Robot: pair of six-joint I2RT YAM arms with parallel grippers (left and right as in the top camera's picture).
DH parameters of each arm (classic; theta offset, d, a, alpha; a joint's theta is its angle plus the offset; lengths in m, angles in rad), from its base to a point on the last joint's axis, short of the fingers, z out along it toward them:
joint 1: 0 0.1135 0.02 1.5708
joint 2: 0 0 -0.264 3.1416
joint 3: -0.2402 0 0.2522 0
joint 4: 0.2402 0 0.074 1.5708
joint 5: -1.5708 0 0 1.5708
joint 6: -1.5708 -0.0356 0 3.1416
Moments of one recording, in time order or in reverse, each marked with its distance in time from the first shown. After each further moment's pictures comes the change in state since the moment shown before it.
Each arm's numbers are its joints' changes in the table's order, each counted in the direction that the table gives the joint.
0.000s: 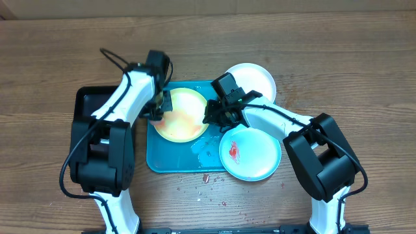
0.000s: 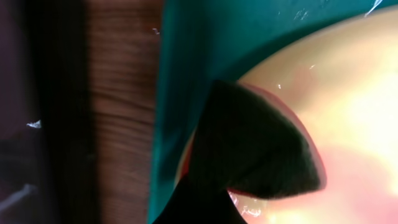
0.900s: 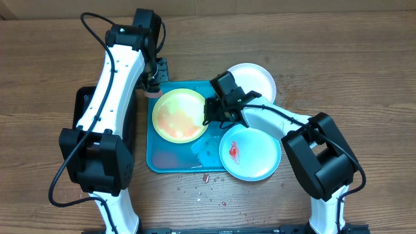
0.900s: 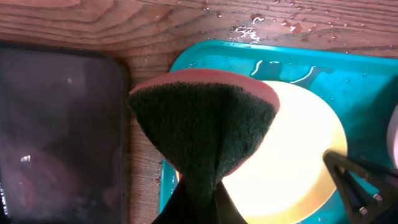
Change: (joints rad) left arm 0.012 -0.003 -0.438 0.305 -0.078 -0.057; right arm 0.004 -0.005 -0.010 -0.034 -0.052 0.153
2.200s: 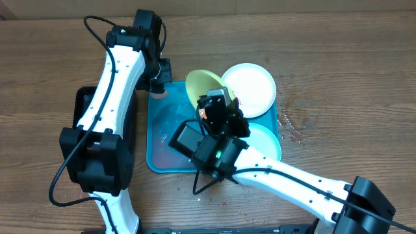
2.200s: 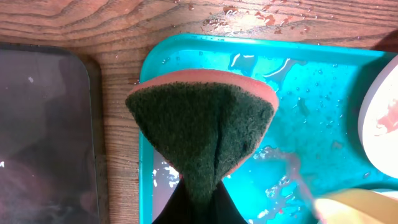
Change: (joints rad) left arm 0.000 0.000 0.015 -0.019 -0.080 -0.008; right arm 0.468 0.375 -0.002 0.459 -1.479 -0.026
